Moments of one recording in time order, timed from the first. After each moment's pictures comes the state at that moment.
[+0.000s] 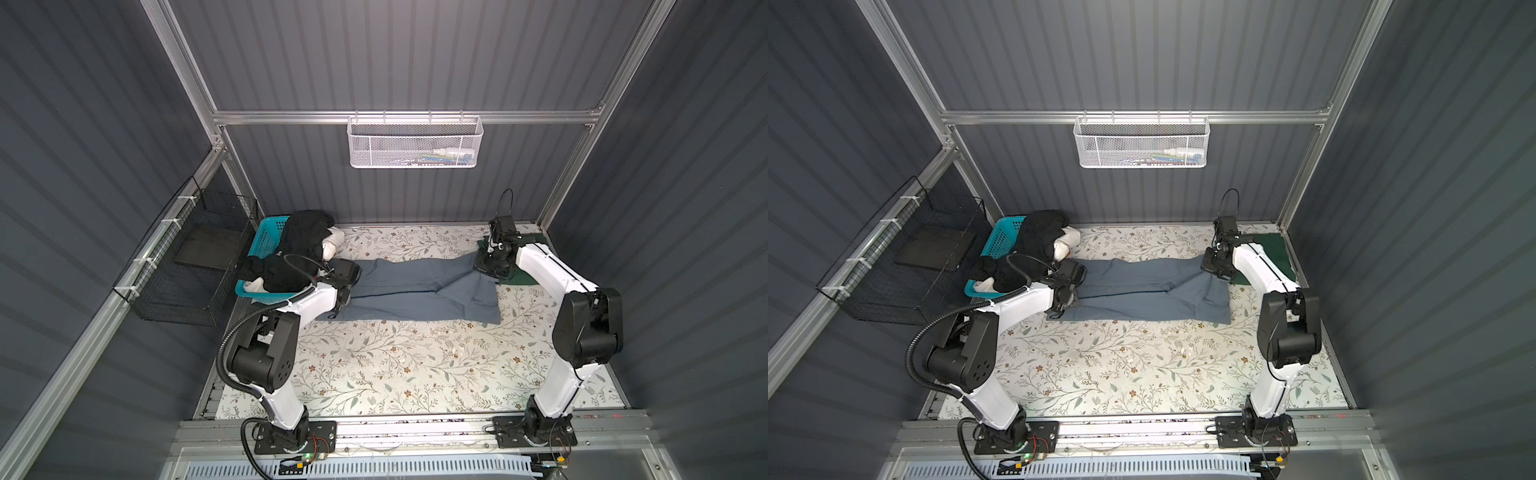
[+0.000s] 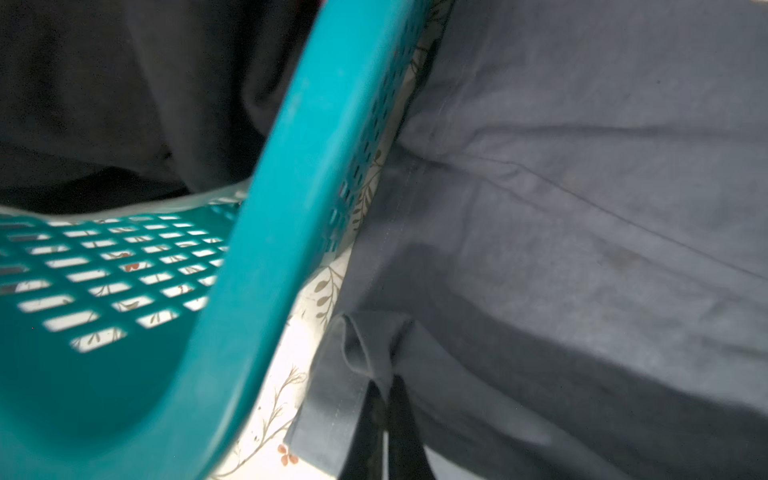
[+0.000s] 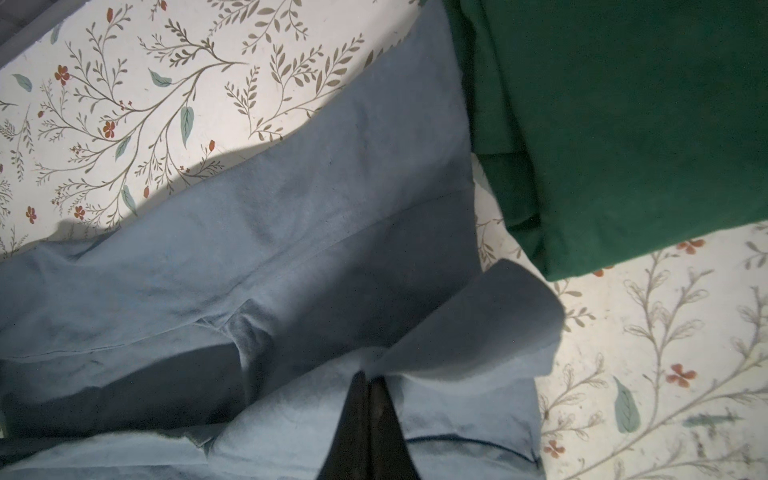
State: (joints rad) left arm -0.38 1.73 1.07 -0.54 -0.51 -0.58; right arm 0.15 1.84 1.51 -0.78 -0.05 0.46
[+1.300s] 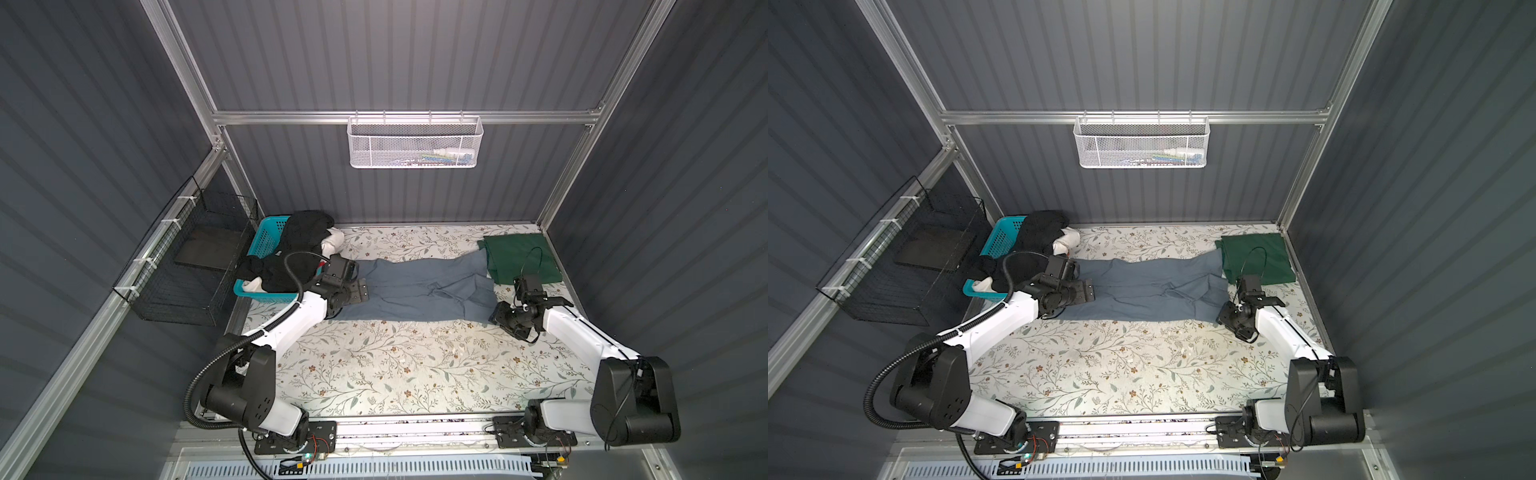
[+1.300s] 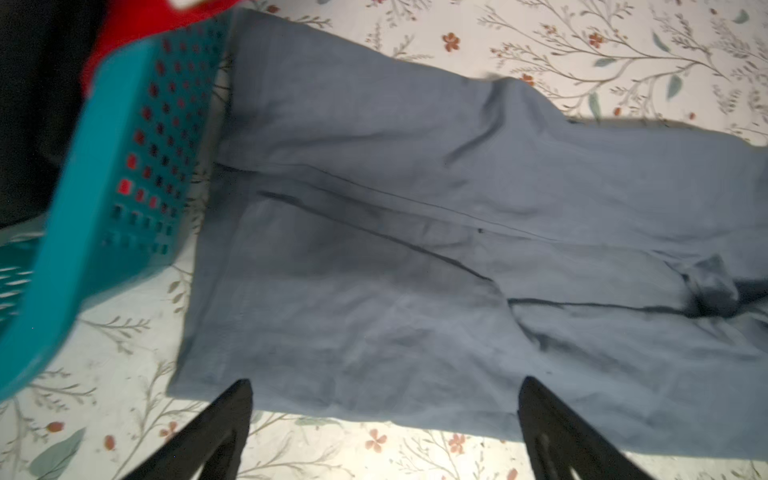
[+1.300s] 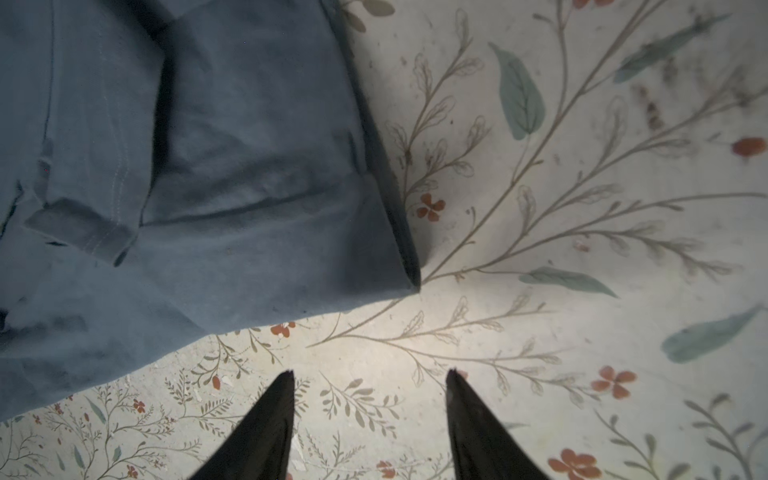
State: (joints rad) left arm -0.45 1.50 1.01 -0.45 -0.15 -0.48; right arm 0.05 1.35 0.76 -0.61 -0.14 0.60
